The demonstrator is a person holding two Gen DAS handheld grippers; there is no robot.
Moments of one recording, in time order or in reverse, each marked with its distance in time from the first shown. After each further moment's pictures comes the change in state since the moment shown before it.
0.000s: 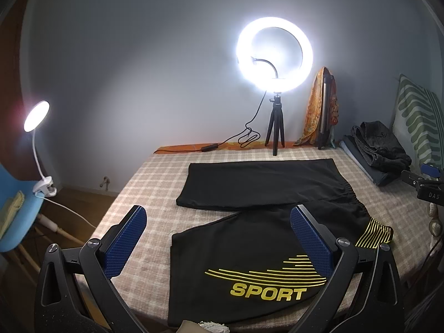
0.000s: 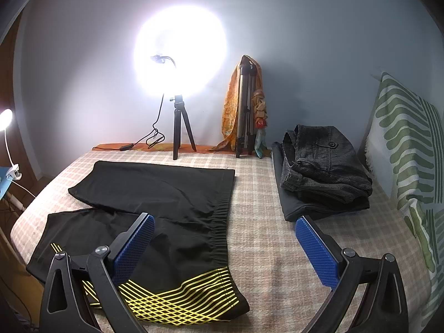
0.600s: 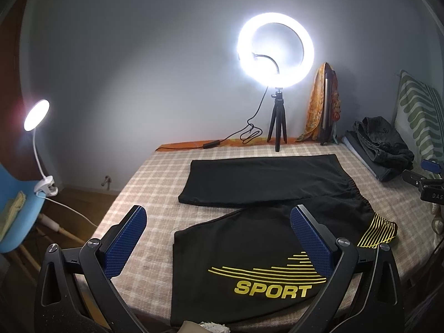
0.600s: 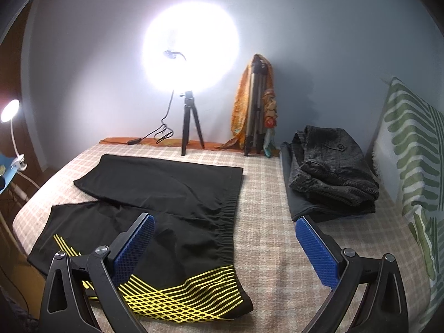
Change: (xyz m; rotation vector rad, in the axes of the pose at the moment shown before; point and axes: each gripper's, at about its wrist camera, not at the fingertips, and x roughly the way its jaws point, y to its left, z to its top) left arm 0.005 0.004 -0.008 0.005 0.020 0.006; right arm 0.003 0.006 -0.004 -0.053 0.008 0.044
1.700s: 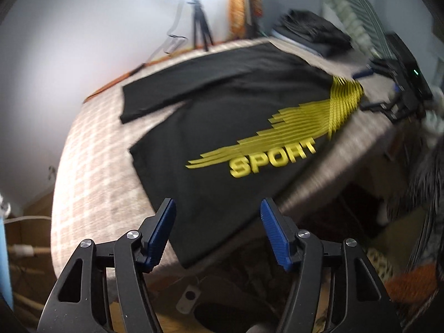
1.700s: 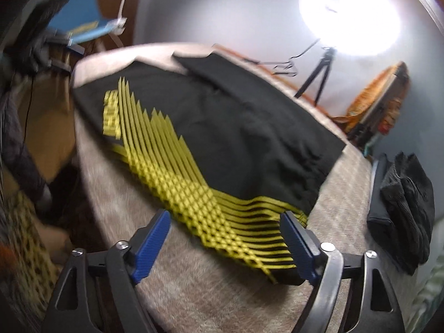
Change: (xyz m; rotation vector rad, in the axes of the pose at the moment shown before) left arm 0.036 0.033 -0.107 0.394 0.356 -0.369; right arm 0.038 0.056 -0.110 -0.653 0.217 0.334
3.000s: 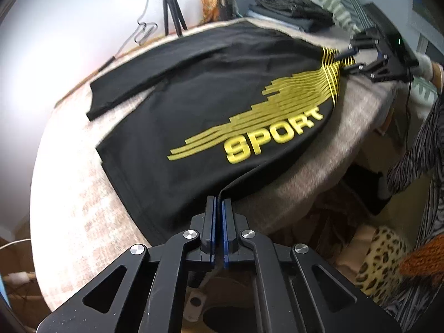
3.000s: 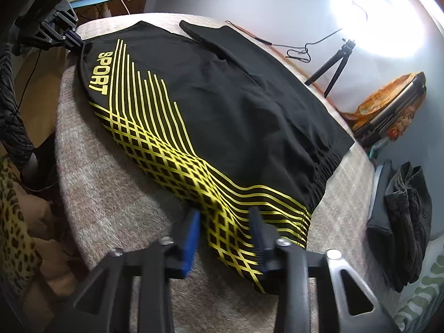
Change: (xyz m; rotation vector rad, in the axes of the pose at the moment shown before) left arm 0.040 0.010 0.002 0.087 0.011 -0.076; right arm 0.033 -0.006 -0.002 -0.093 0.096 -0.028
